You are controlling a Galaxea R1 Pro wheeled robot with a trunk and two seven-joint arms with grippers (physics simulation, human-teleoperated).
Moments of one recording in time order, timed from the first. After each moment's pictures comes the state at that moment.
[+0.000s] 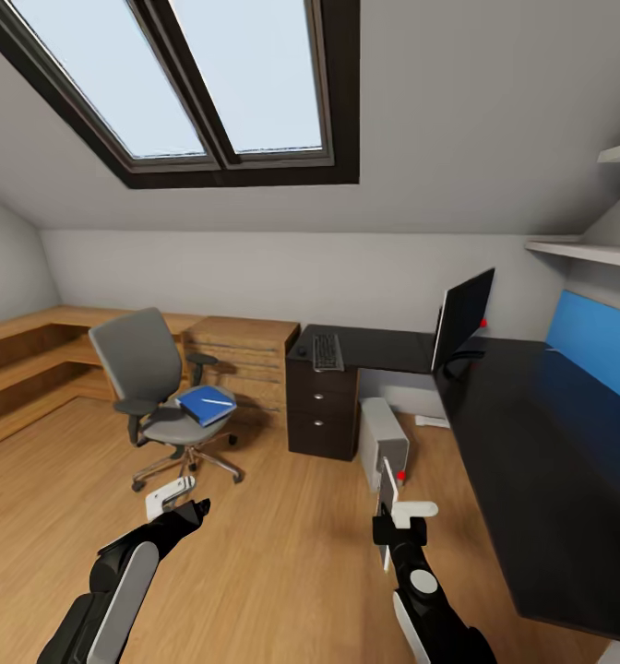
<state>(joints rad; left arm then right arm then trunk) -0.24 0.00 0.02 -1.43 0.58 0.63 0.42 -0.34 0.12 0.09 -0.86 0.06 -0.06 -0.21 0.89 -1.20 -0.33</state>
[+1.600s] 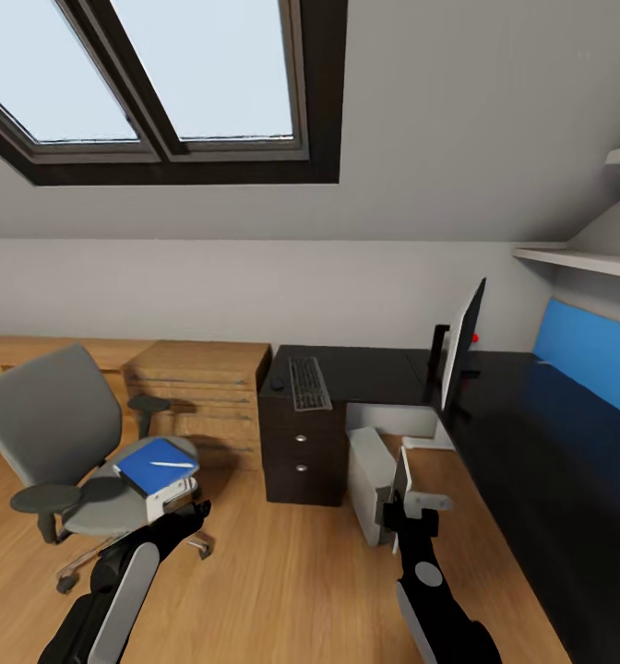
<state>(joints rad) -0.24 0.00 0.02 -1.42 0.58 0.63 0.42 -0.34 0.12 0.07 -0.92 0.05 -0.09 -0.30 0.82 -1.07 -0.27</state>
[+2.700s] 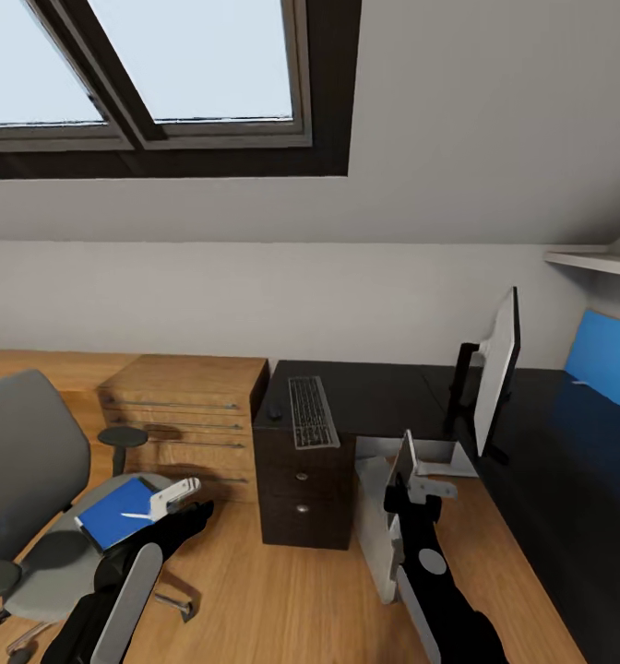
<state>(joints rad) -0.24 0.00 0.00 -1.42 0.58 0.63 0.42 -0.34 0.13 0.07 -1.02 0.00 -0.09 -0.30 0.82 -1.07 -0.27</state>
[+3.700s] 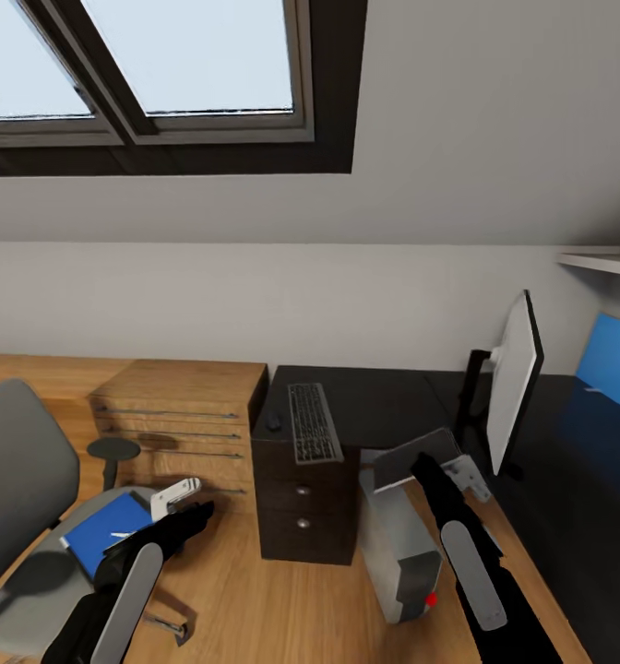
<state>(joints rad) -0.24 0.00 0.00 -1.42 0.58 0.63 0.42 -0.34 0.05 -0.02 -1.27 -0.82 0.06 -0.27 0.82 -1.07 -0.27</state>
